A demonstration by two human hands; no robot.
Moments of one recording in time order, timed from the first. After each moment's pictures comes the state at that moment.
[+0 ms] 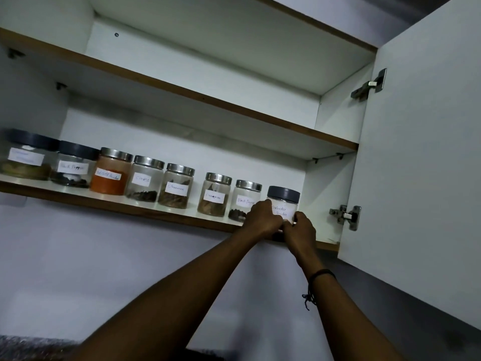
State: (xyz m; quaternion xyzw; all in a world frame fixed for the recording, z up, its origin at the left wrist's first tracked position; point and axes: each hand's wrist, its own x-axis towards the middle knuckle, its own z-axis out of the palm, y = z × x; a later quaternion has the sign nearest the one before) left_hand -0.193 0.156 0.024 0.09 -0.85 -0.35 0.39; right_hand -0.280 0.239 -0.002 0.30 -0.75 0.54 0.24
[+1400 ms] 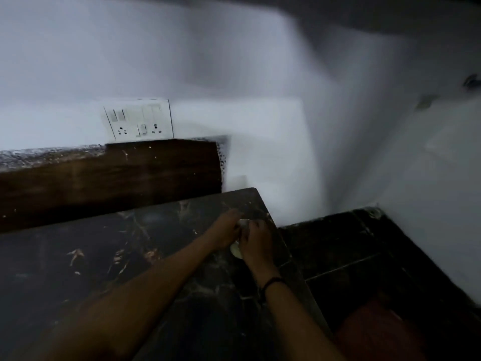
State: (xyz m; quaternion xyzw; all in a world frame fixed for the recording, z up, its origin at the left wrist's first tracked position) left_hand -0.140 0.215 -0.485 0.03 -0.95 -0.30 0.00; right_hand -0.150 0.348 -0.494 0.21 -0.91 0.37 0.00
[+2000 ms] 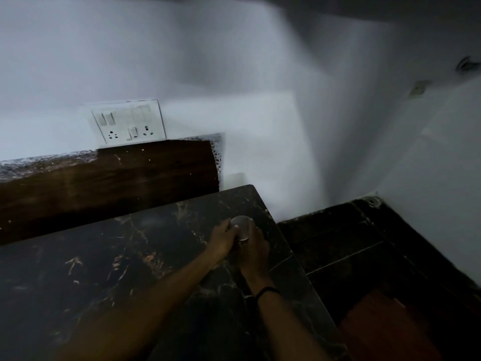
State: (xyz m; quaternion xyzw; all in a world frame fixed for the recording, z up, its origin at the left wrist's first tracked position) left_hand -0.119 0.244 -0.492 0.26 -0.75 -0.61 0.00; right_hand -0.144 0.349 -0.545 0.18 -0.88 0.44 -0.01
